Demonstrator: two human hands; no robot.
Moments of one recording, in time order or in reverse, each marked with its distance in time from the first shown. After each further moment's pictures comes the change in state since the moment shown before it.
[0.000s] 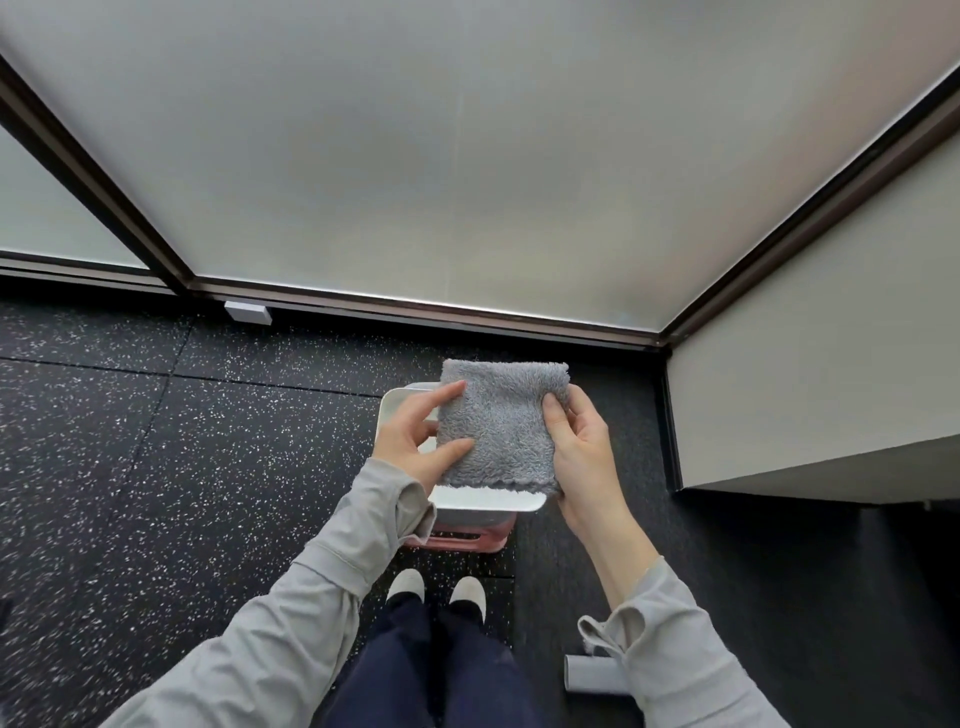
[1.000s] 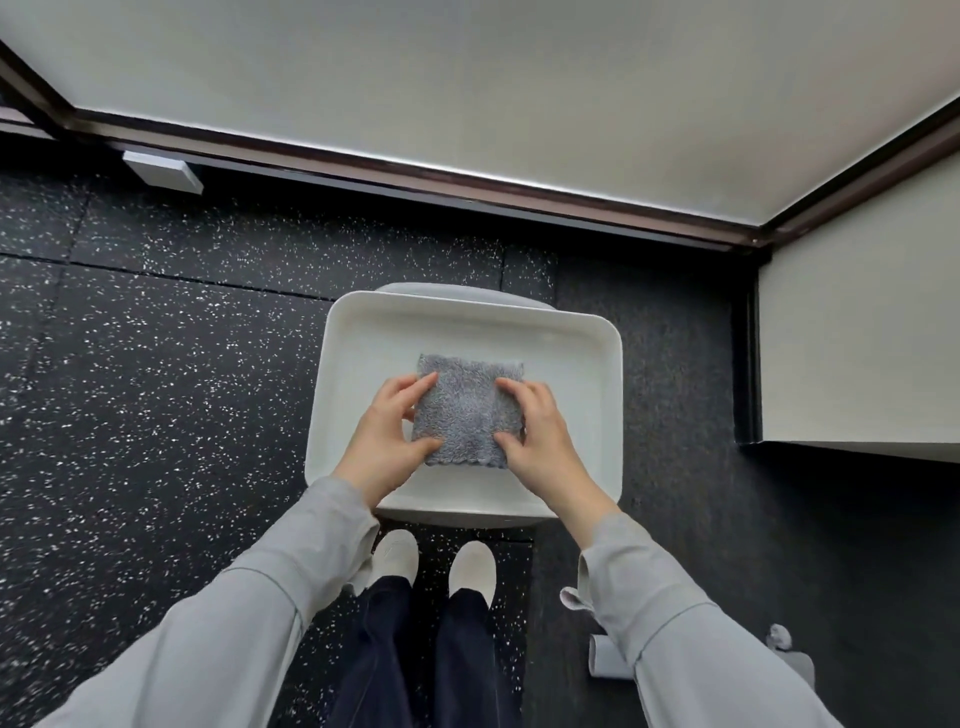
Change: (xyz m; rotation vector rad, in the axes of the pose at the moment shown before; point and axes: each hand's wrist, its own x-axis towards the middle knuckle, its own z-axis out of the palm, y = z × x) left_hand 0.160 -0.340 0.000 0.436 -0.088 -0.192; right_hand 0.173 0.322 -0.001 -0.796 -0.309 0.050
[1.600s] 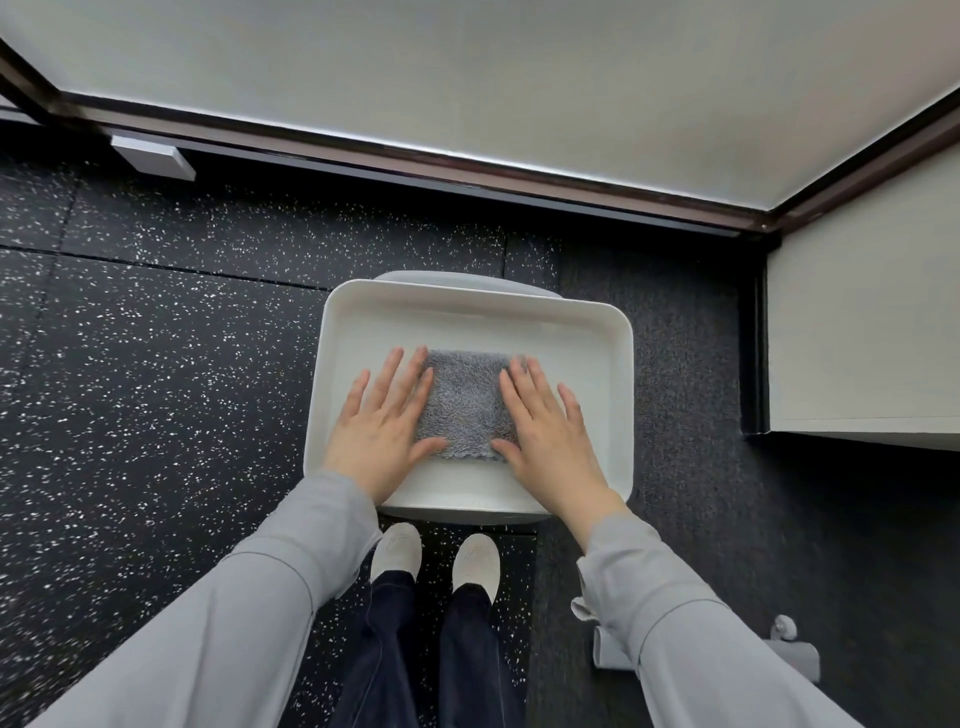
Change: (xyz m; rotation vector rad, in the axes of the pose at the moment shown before) left_hand 0.011 -0.043 0.005 1.065 -0.043 0.203; right_hand 0.001 0.026 0.010 -0.744 -0.086 -0.166
